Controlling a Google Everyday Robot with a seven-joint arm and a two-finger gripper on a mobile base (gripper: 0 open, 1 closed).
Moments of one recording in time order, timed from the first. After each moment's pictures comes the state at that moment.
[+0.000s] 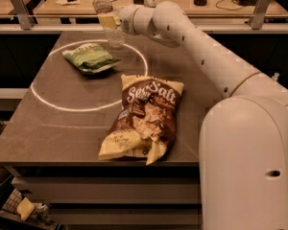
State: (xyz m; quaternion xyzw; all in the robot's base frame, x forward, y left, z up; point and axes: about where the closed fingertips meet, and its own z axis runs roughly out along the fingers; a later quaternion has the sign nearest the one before) arm 0.864 0.103 0.929 -0.34 0.67 0.26 0.61
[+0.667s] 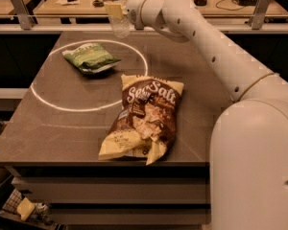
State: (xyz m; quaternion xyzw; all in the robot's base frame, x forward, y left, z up) arm 0.862 0.077 0.967 -0.31 0.65 0.26 0.64
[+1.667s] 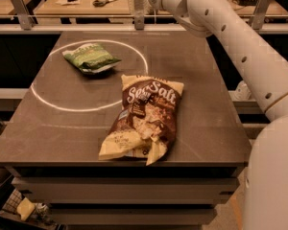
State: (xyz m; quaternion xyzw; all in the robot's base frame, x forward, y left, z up) arm 0.848 0.001 1.044 -0.25 0.62 0.24 0.71
